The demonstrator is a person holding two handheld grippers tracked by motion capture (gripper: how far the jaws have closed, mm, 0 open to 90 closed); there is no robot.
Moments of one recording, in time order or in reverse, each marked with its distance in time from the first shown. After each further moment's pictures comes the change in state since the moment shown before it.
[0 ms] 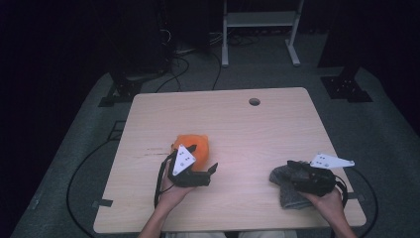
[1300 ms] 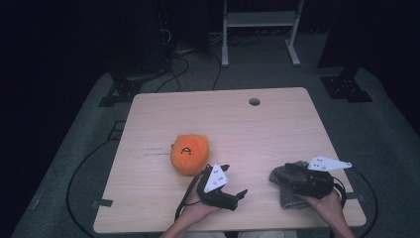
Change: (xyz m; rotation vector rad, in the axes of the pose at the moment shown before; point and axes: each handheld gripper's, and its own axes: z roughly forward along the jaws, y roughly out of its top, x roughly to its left) left arm -0.071 -0.014 0.035 0.073 -0.253 0.057; right arm 0.005 -0.003 0.002 0.021 0.026 -0.021
